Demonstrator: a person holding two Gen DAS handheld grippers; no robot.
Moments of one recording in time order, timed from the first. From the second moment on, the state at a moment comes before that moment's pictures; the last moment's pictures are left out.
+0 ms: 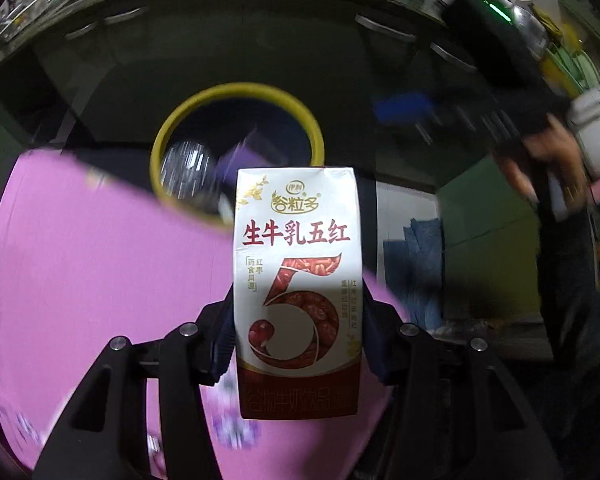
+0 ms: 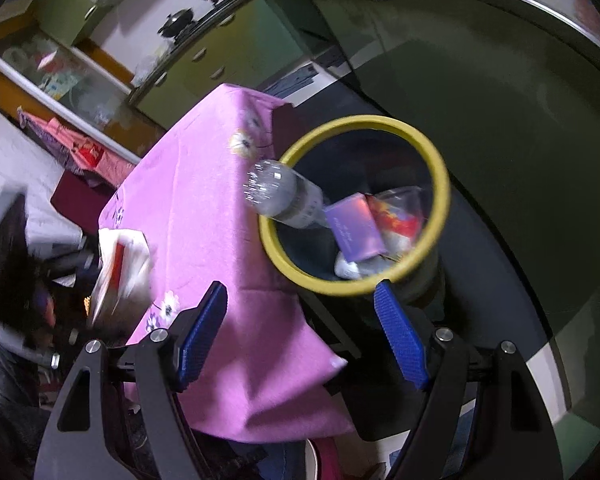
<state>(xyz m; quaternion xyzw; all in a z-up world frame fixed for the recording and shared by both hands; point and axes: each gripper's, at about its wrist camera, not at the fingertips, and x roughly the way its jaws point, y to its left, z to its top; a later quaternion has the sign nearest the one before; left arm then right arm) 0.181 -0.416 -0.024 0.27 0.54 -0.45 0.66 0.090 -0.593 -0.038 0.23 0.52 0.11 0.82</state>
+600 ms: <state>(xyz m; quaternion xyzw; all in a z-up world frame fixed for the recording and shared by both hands) 0.312 -0.523 -0.084 0.23 0.58 -0.35 0.70 0.057 -0.630 -0.066 0.27 0.52 0.10 0.80</state>
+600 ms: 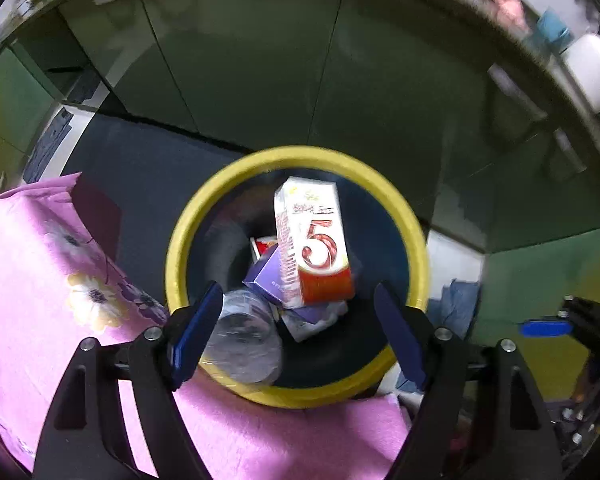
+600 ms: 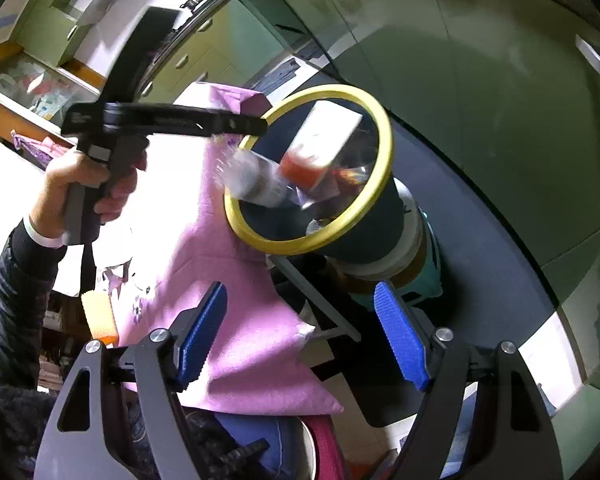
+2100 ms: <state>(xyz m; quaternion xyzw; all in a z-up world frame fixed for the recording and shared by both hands) 0.085 0.019 0.050 -0.05 0.35 -0.12 0.93 0.202 -0.069 -0.012 -0.17 0.46 0.48 0.73</state>
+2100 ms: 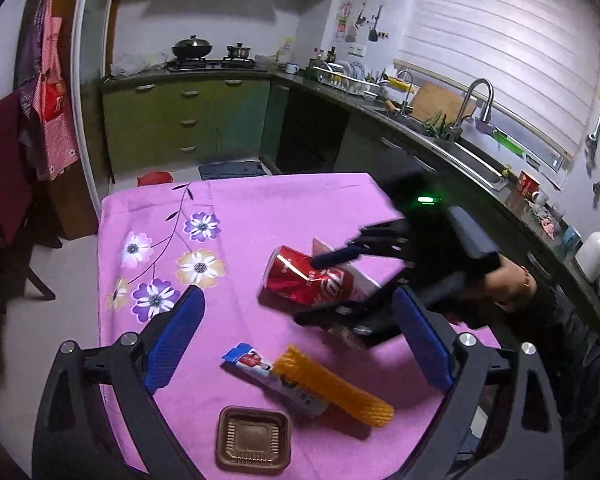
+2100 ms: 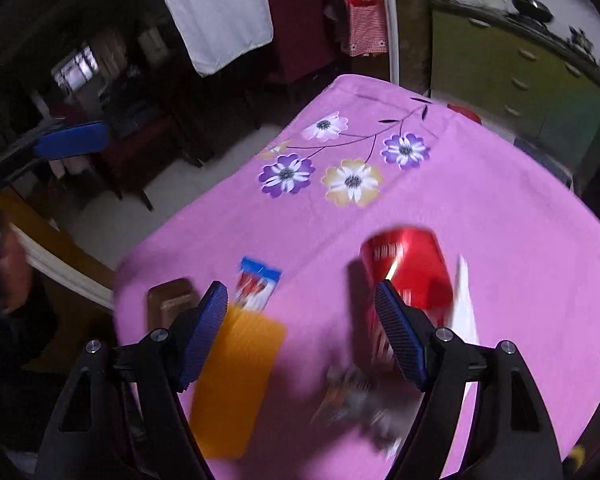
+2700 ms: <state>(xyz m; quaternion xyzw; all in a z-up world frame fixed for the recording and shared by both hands) 0.093 0.029 0.018 -0.06 0.39 -0.13 0.91 0.264 -0.049 -0.066 -0.32 0.54 0.40 0.68</state>
